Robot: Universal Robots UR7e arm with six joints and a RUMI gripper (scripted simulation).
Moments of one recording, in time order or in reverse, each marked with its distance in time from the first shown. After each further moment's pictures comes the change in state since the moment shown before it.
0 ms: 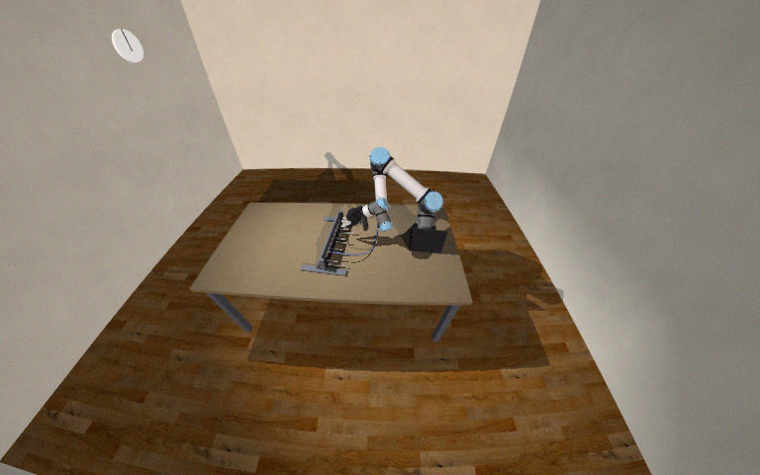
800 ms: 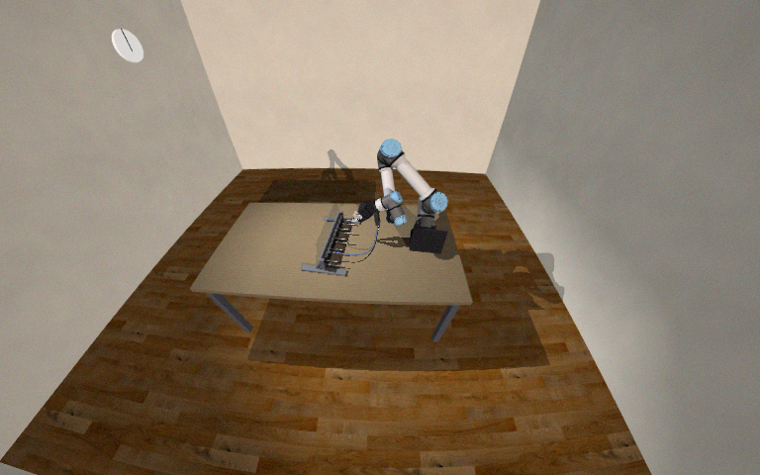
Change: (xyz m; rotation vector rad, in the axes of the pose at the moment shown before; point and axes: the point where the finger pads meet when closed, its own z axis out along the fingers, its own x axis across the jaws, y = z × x) arm 0.000 0.000 -0.096 -0.002 0.000 -0.001
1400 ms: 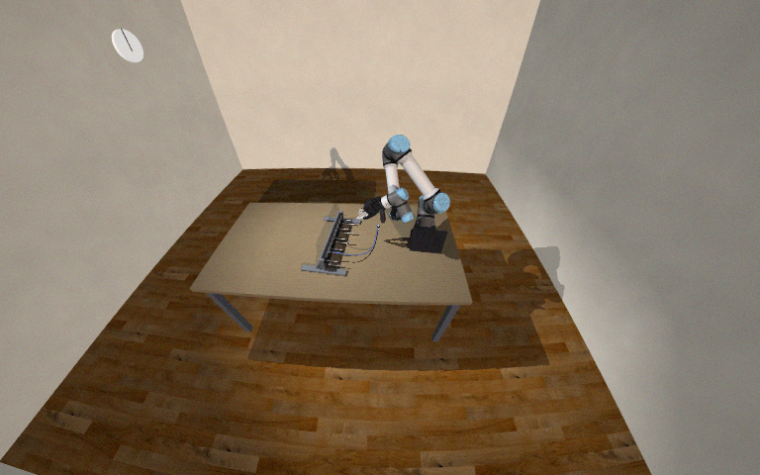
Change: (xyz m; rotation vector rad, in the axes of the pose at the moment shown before) arm 0.000 0.000 -0.044 0.002 0.000 0.000
